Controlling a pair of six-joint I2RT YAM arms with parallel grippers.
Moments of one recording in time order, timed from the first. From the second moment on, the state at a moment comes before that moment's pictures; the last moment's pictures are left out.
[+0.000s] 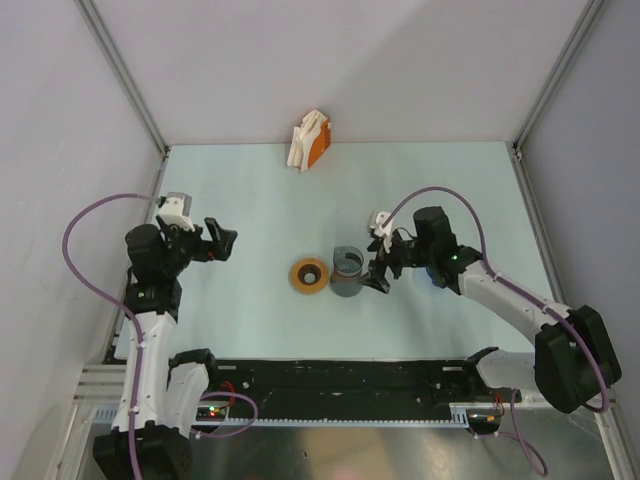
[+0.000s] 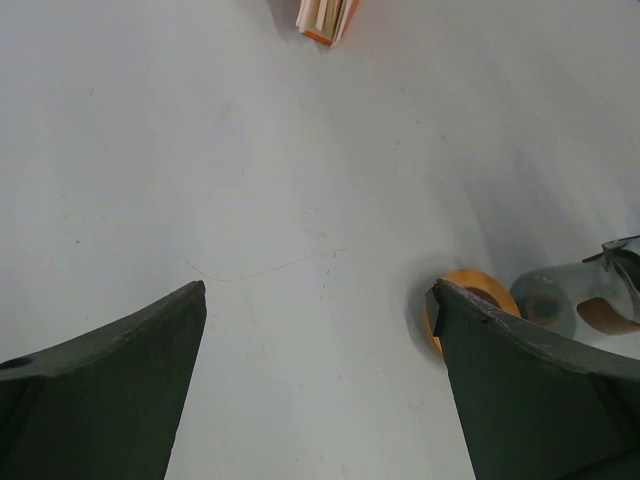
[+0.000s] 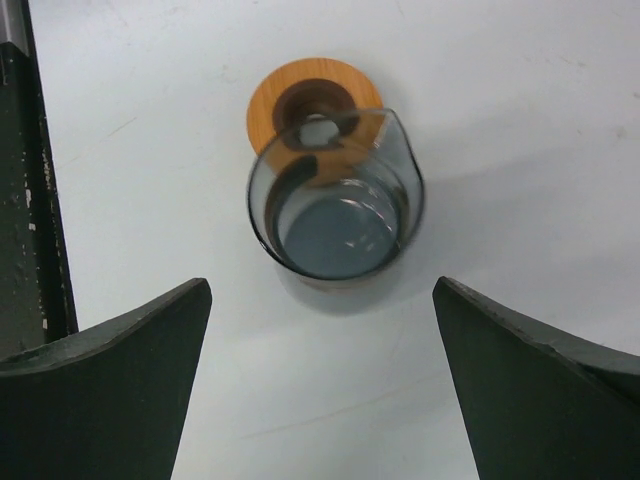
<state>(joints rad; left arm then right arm) 0.18 0.74 0.65 -0.21 0.49 -0.08 0.52 1.27 0.75 -0.06 -0.68 -0.39</state>
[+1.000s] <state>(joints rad) -0.37 1.32 0.77 -0.03 0.54 0.04 0.28 1.26 0.75 -0.30 -0.61 -0.05</state>
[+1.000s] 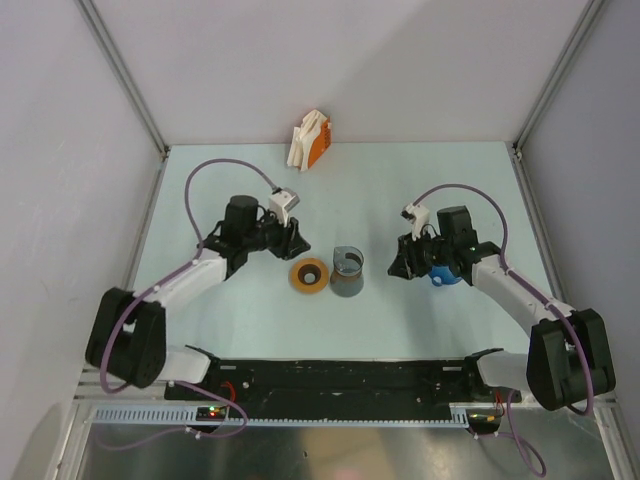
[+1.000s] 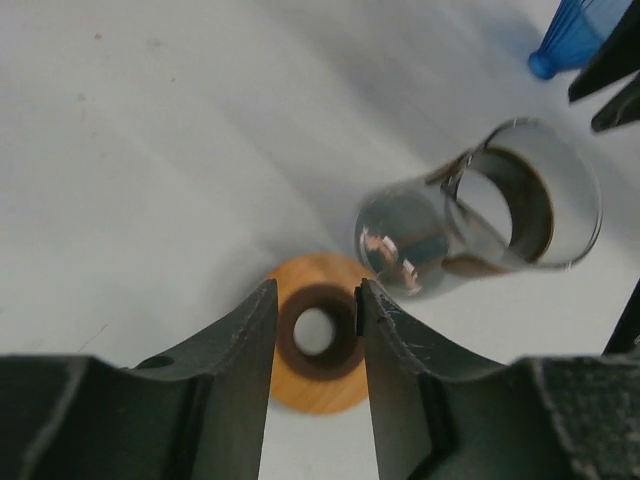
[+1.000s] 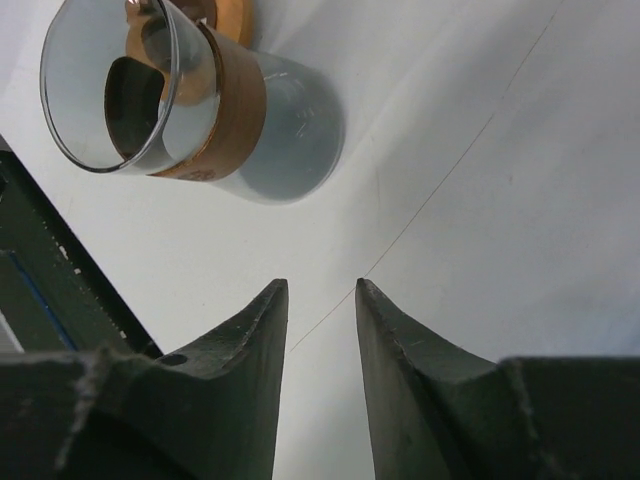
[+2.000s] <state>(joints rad) -0.60 1.57 0.72 0.28 0.61 -0.19 0.23 1.30 0.75 -0.34 -0.66 0.00</state>
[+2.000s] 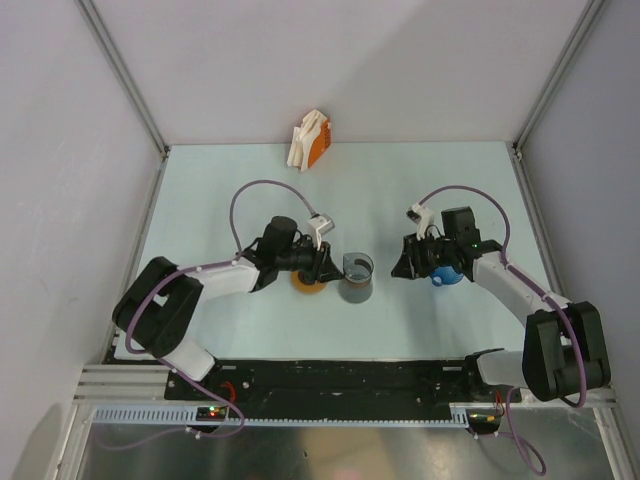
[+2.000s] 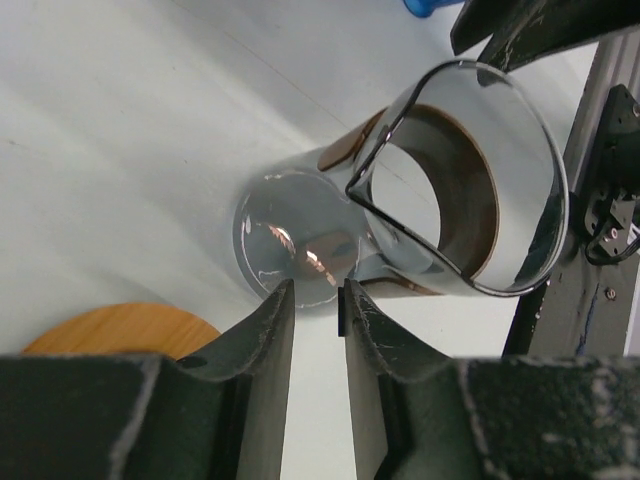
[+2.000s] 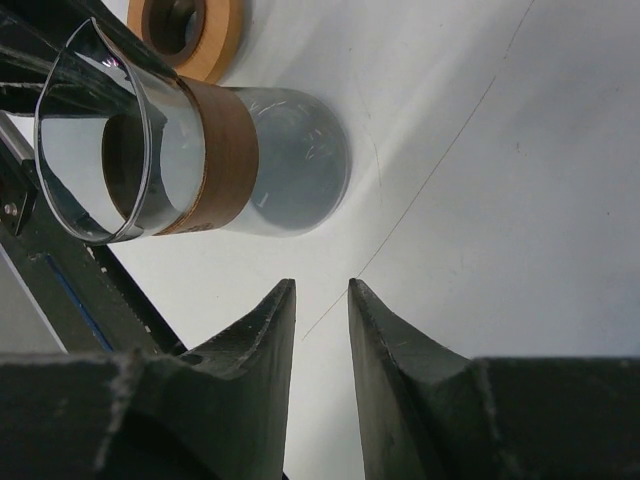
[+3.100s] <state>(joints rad) -0.42 1.19 0.53 0.20 0.72 -0.06 0.24 1.28 0.75 -0.47 -0.73 -0.25</state>
